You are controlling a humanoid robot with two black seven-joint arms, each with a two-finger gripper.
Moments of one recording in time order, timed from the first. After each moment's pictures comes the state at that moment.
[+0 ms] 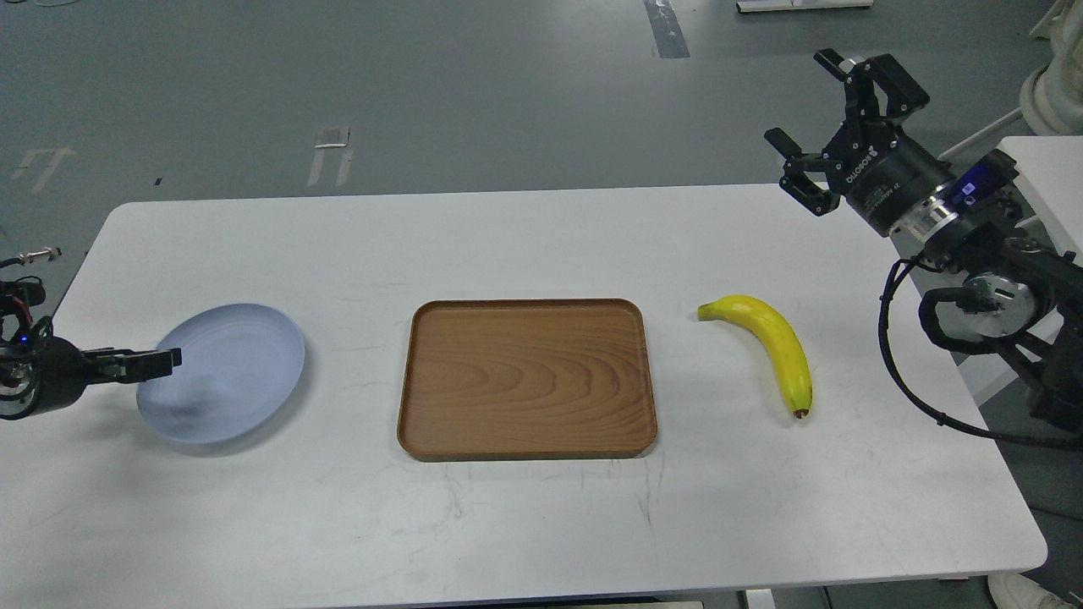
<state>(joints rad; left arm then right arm) -0.74 0.78 -0.19 -0.62 1.50 -0.25 -0.49 0.82 -0.58 0.50 0.85 -0.21 0.49 0.49</state>
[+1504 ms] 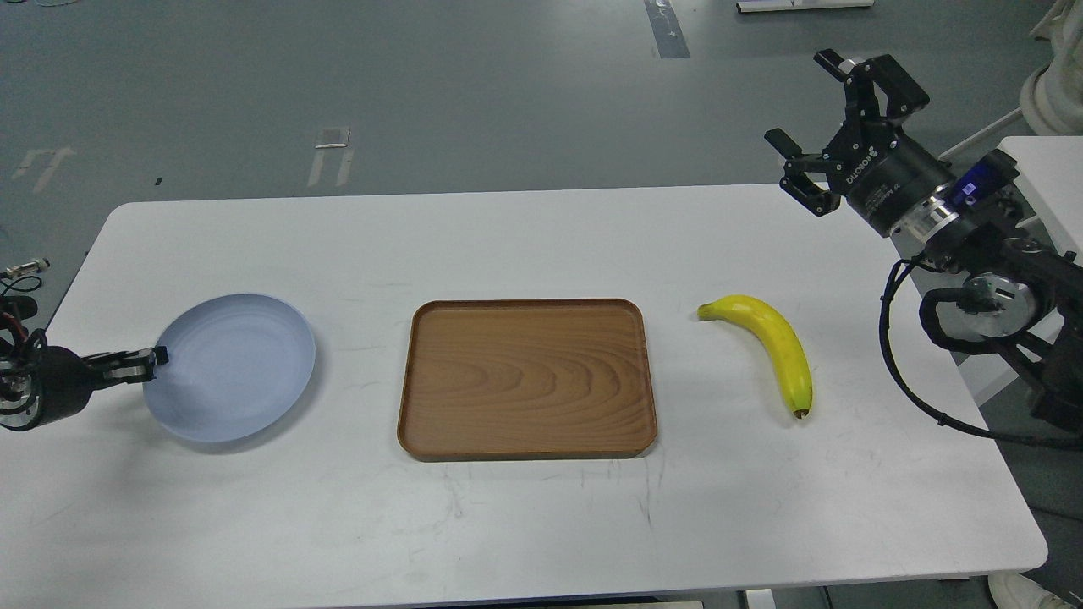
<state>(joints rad) -0.73 0.79 -0.13 -0.62 1.39 -0.20 -0.49 0.82 -0.58 0.50 0.85 -0.22 0.49 0.49</state>
